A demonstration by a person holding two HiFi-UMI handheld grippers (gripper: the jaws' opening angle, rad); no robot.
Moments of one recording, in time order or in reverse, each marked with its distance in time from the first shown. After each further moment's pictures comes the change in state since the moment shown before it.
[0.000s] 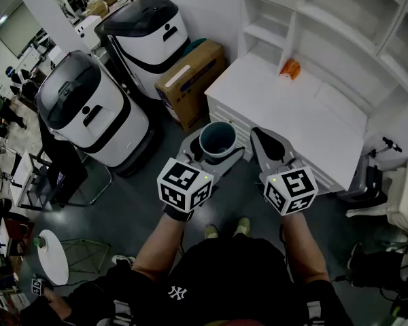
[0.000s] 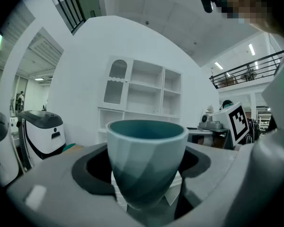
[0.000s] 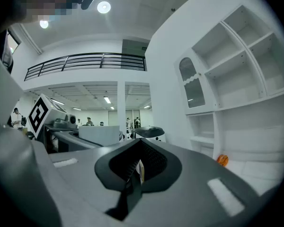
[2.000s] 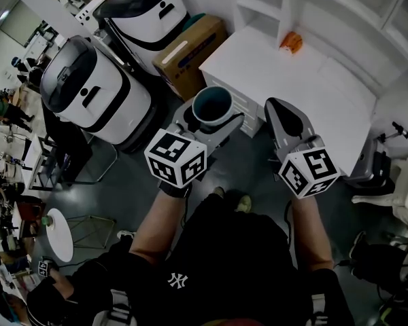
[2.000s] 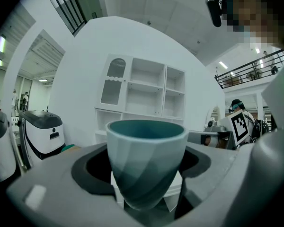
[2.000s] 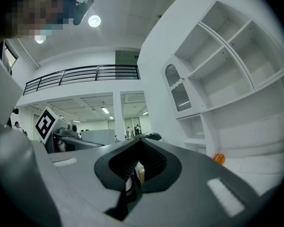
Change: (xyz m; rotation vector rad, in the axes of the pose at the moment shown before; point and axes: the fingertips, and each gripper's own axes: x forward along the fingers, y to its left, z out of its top) left arm 0.055 -0.037 0.020 -0.008 -0.023 0.051; right arm -0.057 -0.082 0.013 0.109 -0.096 0.014
